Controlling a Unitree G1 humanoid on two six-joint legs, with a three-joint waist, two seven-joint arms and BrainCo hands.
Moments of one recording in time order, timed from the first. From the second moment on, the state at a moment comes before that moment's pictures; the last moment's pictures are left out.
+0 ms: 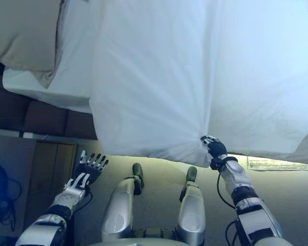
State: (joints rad) left arm -0.30 0.37 -0.02 1.06 -1.39 0.10 -0.34; right arm -0.48 -0.41 0.20 1.03 0.70 -0.11 0.24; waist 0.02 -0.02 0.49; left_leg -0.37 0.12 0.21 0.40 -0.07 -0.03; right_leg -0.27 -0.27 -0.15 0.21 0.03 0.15
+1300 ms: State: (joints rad) left arm -0.24 0.41 0.03 1.19 -1.11 0.13 -0.34; right arm -0.31 -0.41 0.09 1.27 0.67 0.11 0.28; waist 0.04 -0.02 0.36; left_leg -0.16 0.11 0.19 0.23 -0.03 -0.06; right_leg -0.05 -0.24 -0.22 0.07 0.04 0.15
